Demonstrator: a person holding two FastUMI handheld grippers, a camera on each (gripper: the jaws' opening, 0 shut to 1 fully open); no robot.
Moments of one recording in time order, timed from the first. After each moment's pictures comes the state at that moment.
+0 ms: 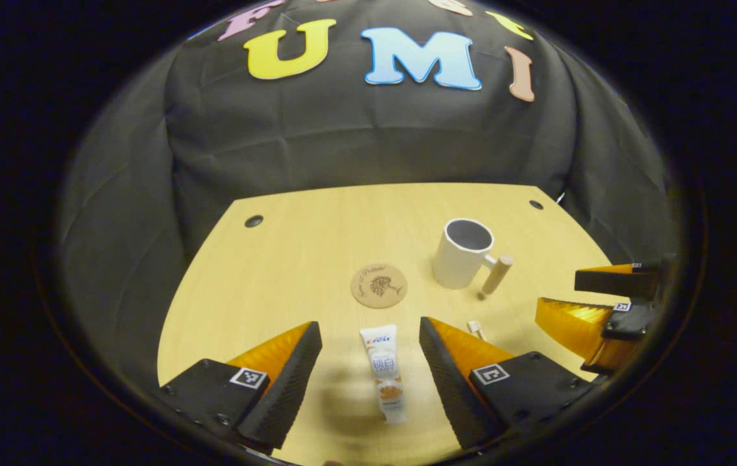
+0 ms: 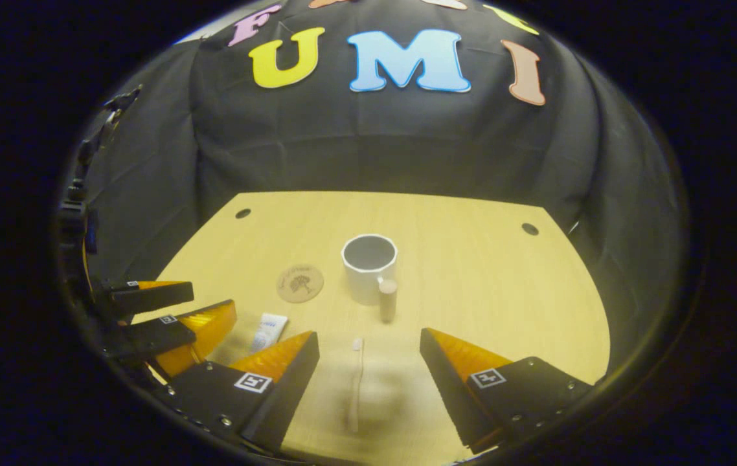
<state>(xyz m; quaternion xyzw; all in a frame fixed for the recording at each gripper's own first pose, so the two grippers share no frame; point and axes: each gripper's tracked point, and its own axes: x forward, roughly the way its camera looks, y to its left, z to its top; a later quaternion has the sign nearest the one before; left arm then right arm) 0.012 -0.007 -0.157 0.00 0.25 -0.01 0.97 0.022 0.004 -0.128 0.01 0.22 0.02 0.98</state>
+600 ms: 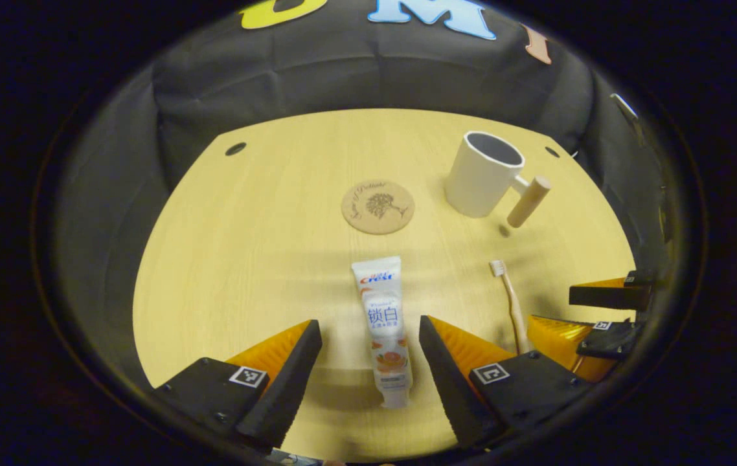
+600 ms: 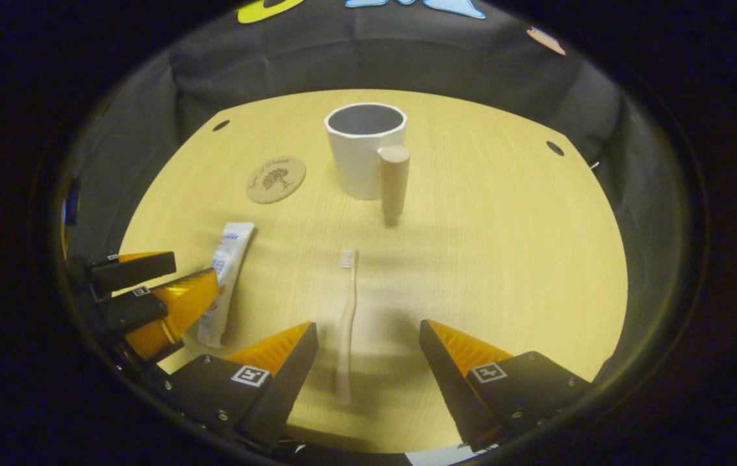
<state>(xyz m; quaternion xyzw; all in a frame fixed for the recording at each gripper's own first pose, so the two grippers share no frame) 0.011 -0.012 -0.263 -0.01 0.39 -0.01 0.92 0.012 0.004 -0.235 0.01 0.42 0.02 0.91</state>
